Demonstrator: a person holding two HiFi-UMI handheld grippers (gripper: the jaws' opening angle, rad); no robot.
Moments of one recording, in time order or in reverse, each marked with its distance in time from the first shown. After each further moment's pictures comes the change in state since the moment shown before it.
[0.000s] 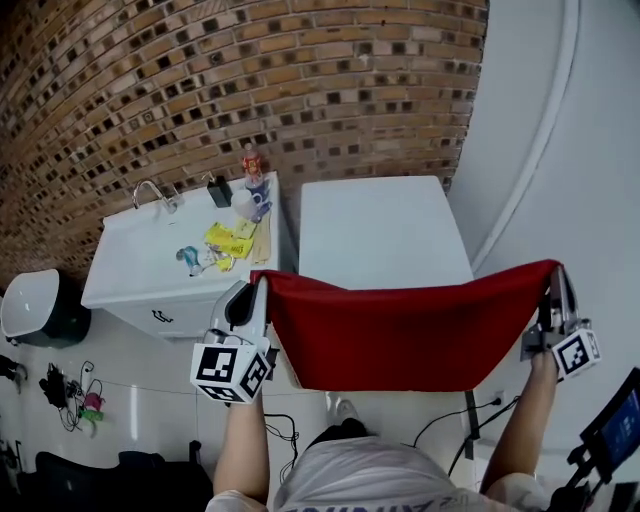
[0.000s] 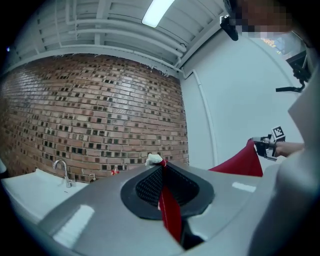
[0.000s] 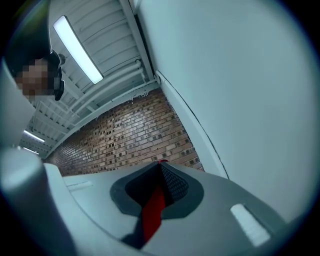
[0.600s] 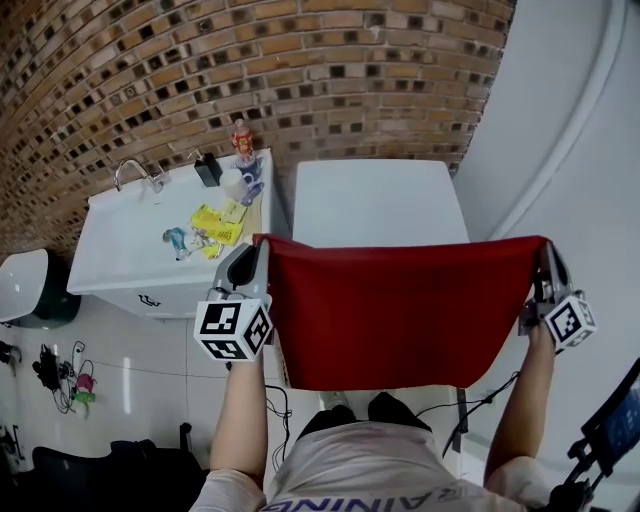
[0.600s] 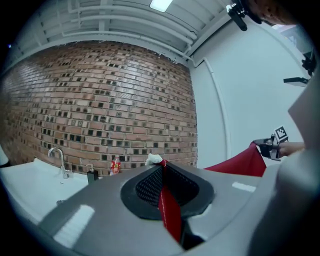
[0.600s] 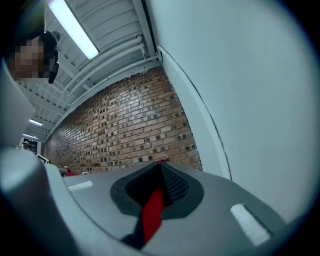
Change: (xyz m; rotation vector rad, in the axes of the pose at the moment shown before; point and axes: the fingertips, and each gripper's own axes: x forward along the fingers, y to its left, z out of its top) left arm 0.102 0.046 -0.045 -0.049 0.079 0.059; right arm 0.112 -0.049 -0.062 -0.071 0.185 -0.001
